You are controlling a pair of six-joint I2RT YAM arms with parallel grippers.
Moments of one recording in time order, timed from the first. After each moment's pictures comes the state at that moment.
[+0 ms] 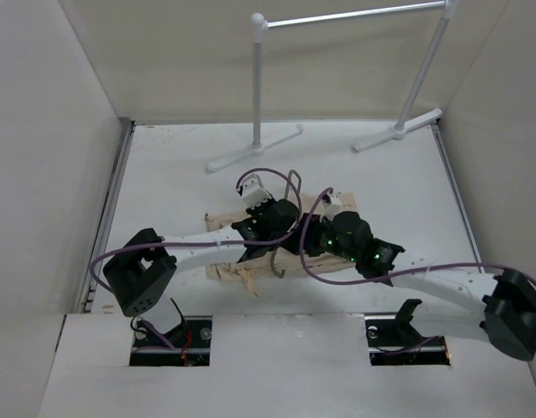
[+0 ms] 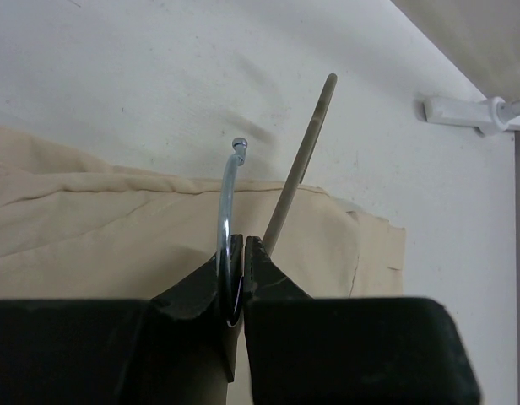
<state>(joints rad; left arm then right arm) -0.98 1.55 0.90 0.03 -0.84 -1.15 0.84 1.06 0.59 0.12 -0.07 0.85</state>
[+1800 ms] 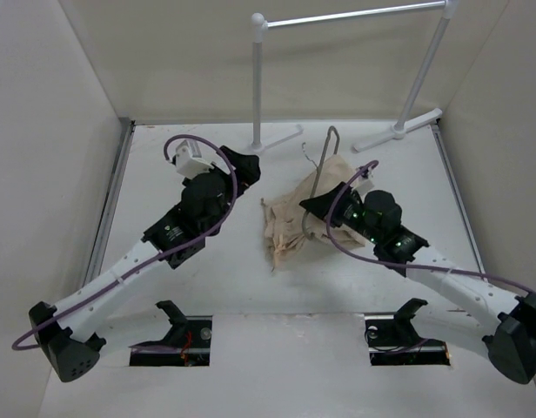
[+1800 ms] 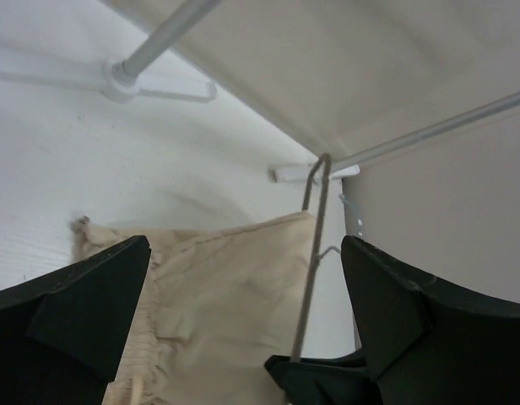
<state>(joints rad) -0.83 1.02 0.99 -0.19 -0.64 -0.97 0.68 1.04 0.61 0.27 -0.08 1.06</state>
